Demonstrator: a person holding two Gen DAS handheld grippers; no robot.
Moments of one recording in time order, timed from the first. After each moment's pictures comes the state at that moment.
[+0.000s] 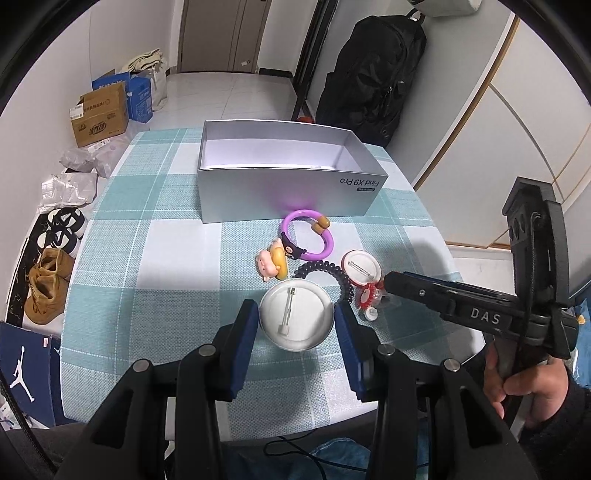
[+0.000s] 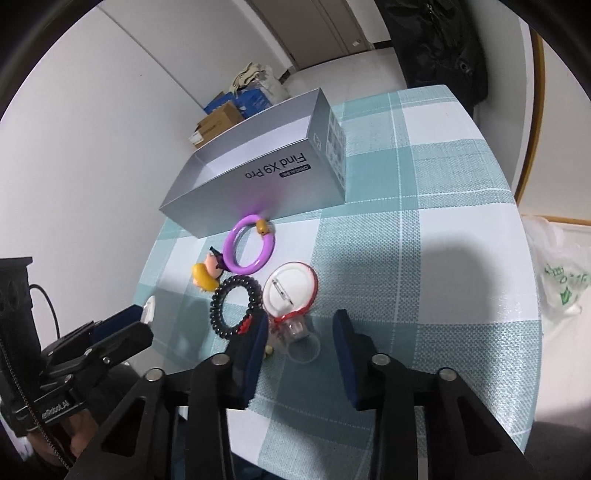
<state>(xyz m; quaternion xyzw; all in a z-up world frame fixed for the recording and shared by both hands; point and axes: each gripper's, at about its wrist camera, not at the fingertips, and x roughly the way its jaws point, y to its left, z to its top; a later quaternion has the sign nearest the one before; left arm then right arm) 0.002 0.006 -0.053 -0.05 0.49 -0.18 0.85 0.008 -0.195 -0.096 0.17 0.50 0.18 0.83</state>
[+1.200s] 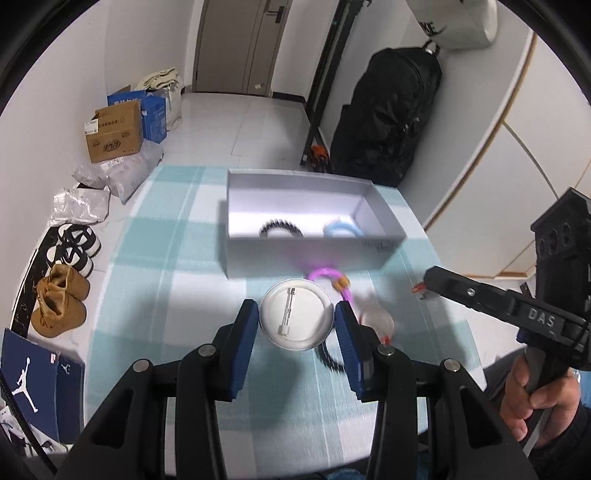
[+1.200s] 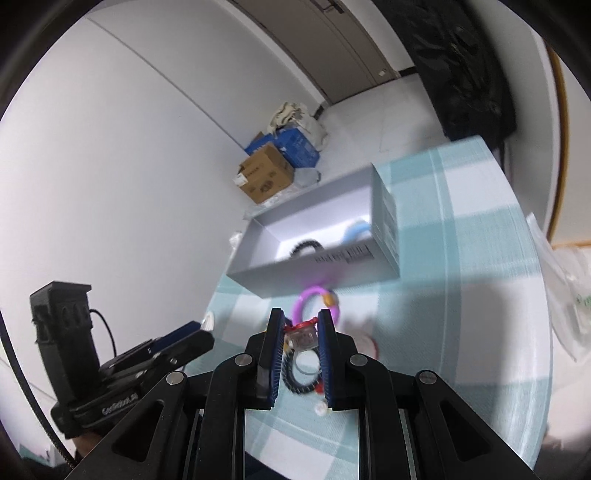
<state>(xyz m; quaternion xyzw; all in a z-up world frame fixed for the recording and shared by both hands) 0.030 0.022 -0.032 -0.06 0.44 -0.15 0.88 0.027 -0.197 -0.043 0.23 0.42 0.25 0.84</state>
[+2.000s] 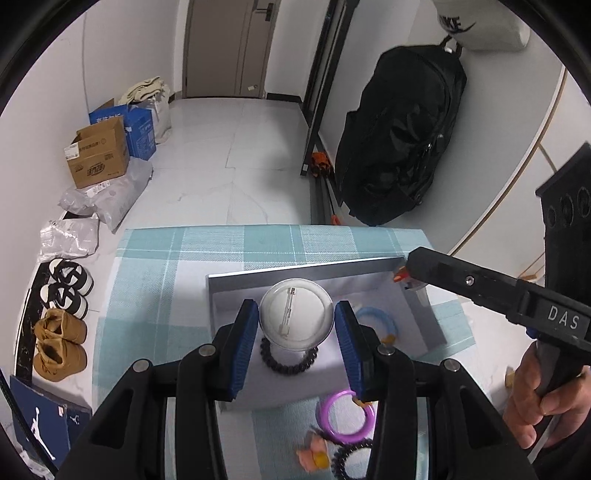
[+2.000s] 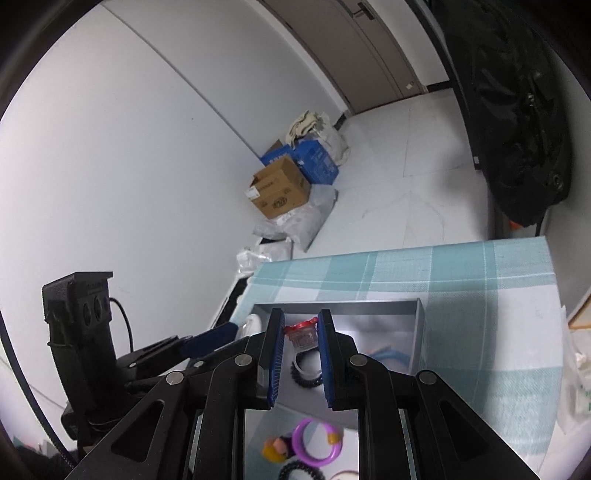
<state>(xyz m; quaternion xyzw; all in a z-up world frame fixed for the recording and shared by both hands) 0.125 0.009 -0.036 -0.03 0.45 -0.16 0.88 0.144 -0.170 -0.023 0.19 0.41 0.28 0.85</state>
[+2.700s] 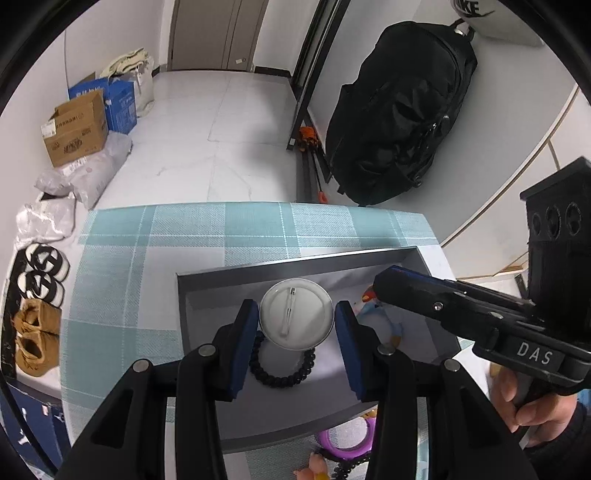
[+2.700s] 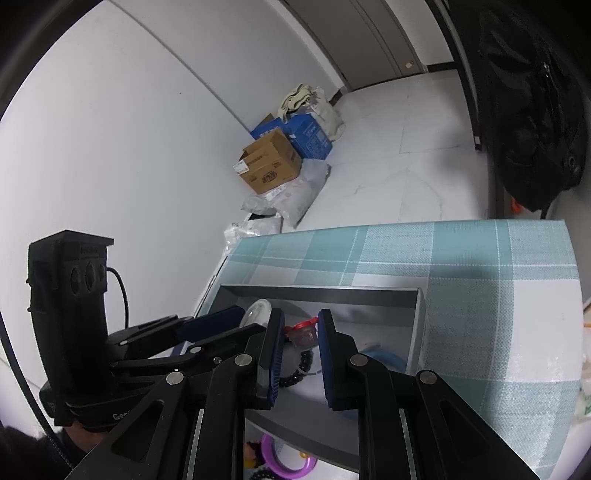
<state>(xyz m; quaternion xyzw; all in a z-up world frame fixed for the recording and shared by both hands) 0.151 0.006 -0.056 -0.06 0.50 -0.19 0.84 0.166 -0.164 -0.059 0.18 0.45 0.27 0.83</state>
